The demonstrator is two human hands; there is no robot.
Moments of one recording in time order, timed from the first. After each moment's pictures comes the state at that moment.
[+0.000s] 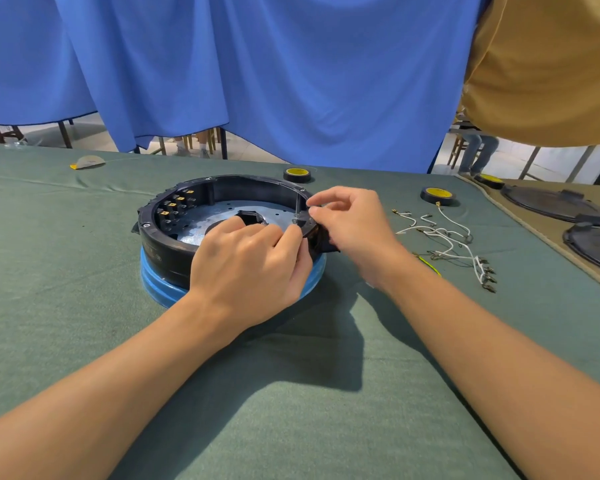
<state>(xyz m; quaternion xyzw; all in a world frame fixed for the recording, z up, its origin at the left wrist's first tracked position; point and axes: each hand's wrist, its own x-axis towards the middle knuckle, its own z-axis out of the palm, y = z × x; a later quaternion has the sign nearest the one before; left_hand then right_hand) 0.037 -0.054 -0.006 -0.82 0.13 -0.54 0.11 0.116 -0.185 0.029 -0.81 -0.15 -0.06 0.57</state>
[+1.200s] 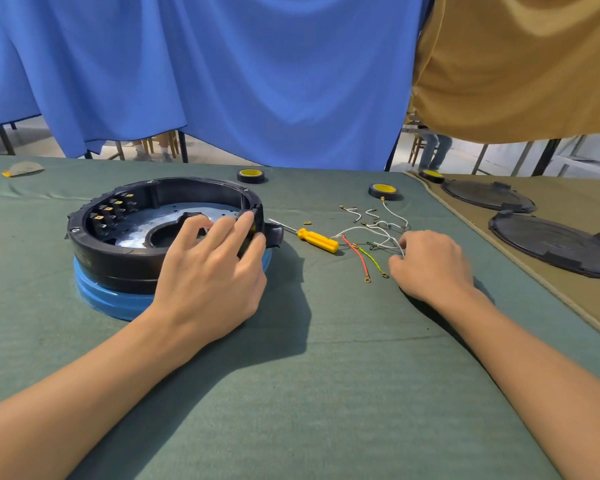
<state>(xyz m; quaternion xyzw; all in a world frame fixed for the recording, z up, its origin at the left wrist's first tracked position) 0.034 -0.080 -0.017 -0.86 0.13 -0.48 0.16 0.128 -0.346 -0.008 -0.98 0.00 -0.19 0.05</state>
